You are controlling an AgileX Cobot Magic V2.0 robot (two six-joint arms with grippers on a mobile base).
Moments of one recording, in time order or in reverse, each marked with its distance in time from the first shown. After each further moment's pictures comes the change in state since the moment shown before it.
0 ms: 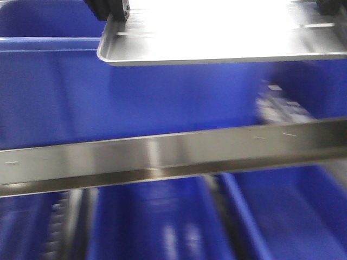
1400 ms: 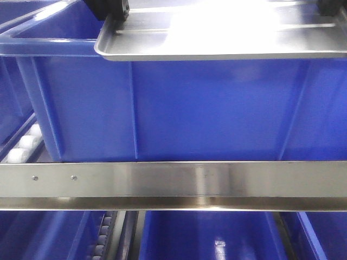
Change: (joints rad) left arm 0.000 0.000 -0.002 -0.001 0.007 -0.002; right arm 0.000 0.002 0.000 0.002 0.000 0.000
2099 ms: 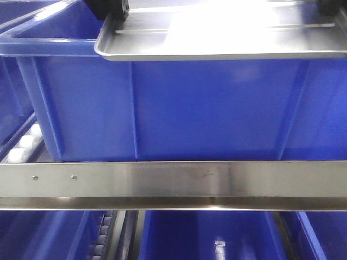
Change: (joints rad) left arm 0.000 0.000 0.000 0.000 0.000 0.000; right arm 0.000 0.000 0.000 0.000 0.000 0.001
